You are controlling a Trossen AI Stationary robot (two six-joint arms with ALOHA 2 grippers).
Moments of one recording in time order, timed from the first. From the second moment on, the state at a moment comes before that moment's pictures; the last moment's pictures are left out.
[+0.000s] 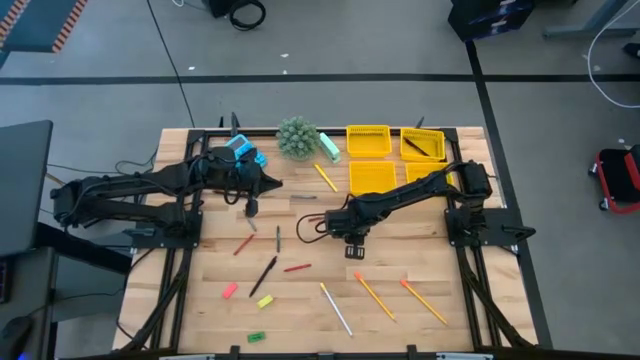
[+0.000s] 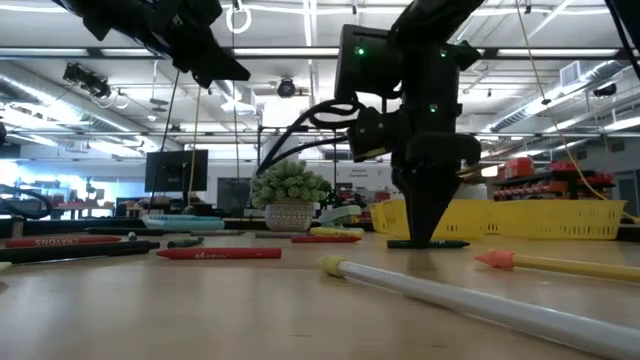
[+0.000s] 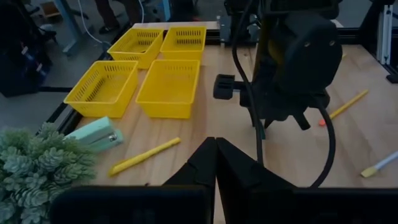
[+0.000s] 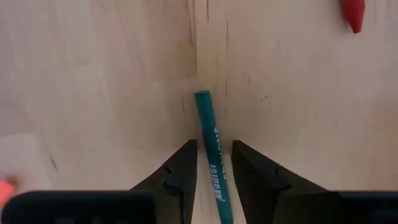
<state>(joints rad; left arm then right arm) 0.28 0.96 0.67 -0.10 0.13 0.13 0.07 1.94 1.25 -0.74 0.03 0.21</state>
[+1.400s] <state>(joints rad) 0.28 0.96 0.67 -0.12 0.13 0.12 0.00 1.75 1.32 -0.94 0.11 0.15</state>
